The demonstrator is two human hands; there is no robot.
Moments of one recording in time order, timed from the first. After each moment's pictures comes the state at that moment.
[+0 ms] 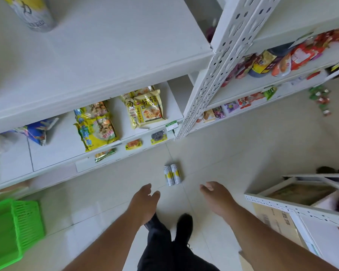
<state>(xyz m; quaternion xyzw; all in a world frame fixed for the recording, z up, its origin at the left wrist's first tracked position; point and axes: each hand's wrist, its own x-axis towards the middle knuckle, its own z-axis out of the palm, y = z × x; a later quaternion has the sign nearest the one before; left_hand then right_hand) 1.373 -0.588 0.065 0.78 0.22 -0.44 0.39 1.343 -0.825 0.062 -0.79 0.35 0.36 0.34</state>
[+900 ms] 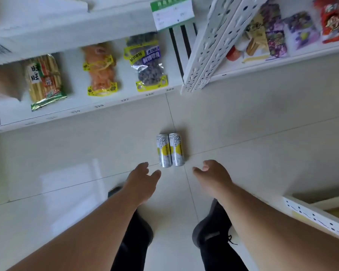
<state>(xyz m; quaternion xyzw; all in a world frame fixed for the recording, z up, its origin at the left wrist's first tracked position) 1.369 -0.668 -0.349 0.77 0.30 -0.44 0.35 1.367 -0.878 -0.365 -0.77 0.33 0.43 0.33</state>
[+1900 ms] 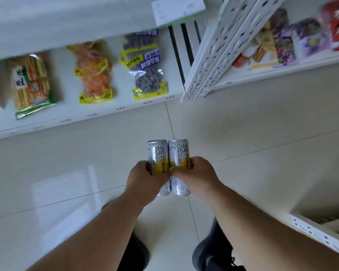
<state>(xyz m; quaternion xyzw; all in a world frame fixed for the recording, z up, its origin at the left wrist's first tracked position) 1.409 -0.683 -0.364 0.75 0.32 -0.37 0.44 1.414 -0.847 -0.382 -0.74 0.28 0.39 0.47</state>
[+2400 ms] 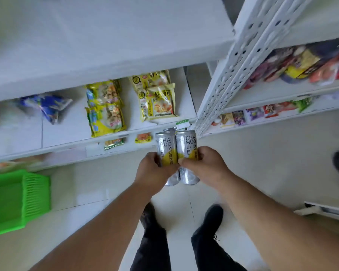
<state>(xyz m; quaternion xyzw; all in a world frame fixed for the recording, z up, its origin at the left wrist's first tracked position) 1.428 -0.649 0.090 0.79 0.27 -0.25 0.49 1.446 -0.825 0.071 -0.77 0.20 0.30 0.52</state>
